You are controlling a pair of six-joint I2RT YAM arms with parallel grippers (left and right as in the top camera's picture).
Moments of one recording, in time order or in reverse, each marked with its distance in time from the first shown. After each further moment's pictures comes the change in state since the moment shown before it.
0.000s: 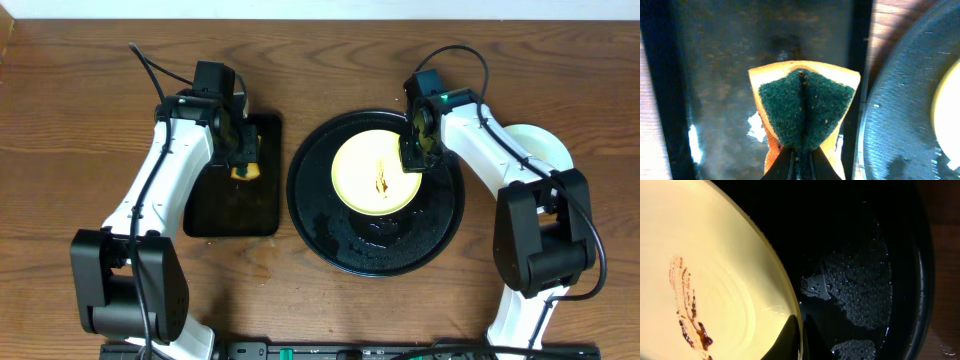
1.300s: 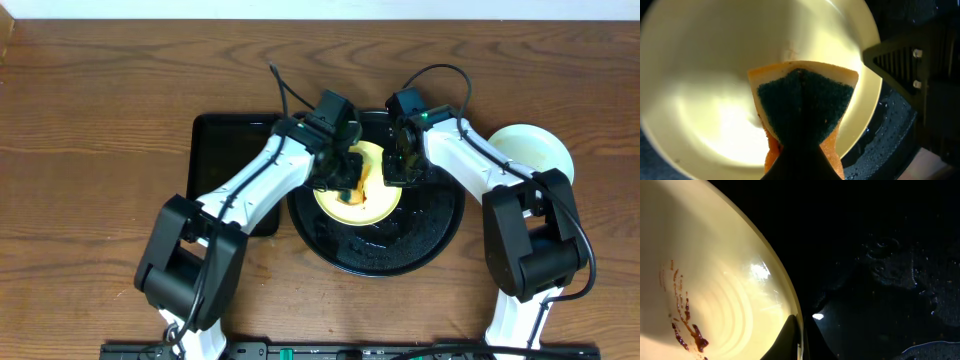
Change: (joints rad) left arm -0.438 0.155 0.000 0.208 0.214 -0.212; right arm 0.076 0.000 -0.099 0.087 -0.086 0.141
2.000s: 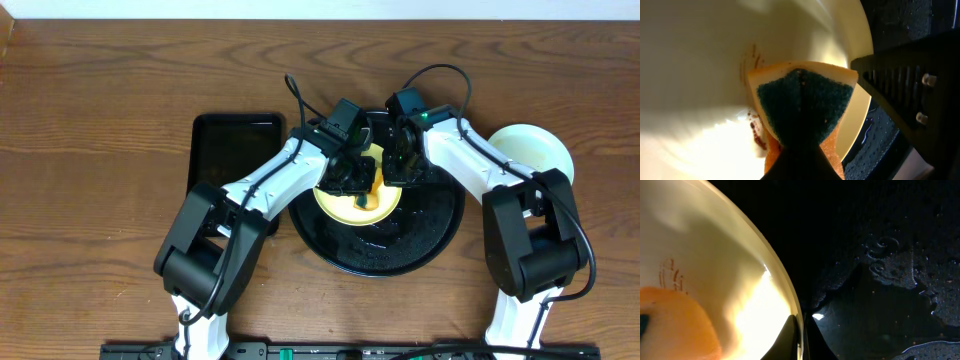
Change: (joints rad) left arm -0.033 0.092 0.000 0.103 0.082 -0.122; right arm 0.000 0.000 0.000 0.000 0.000 0.000
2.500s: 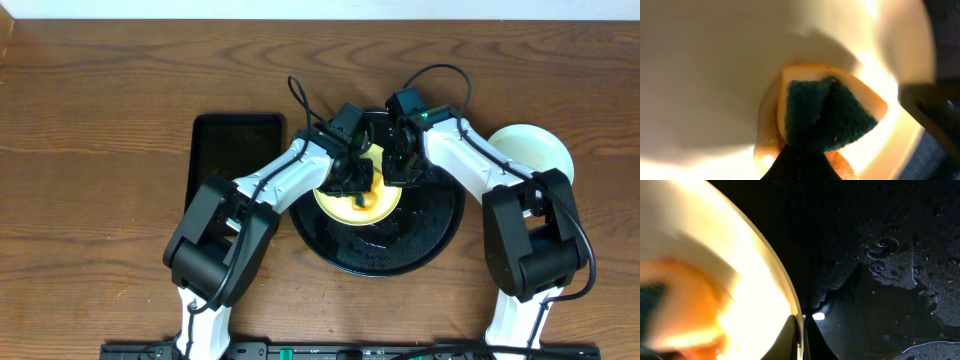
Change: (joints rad) left arm 0.005 0.047 0.000 0.018 -0.146 -0.033; right arm 0.000 0.000 0.000 0.000 0.000 0.000
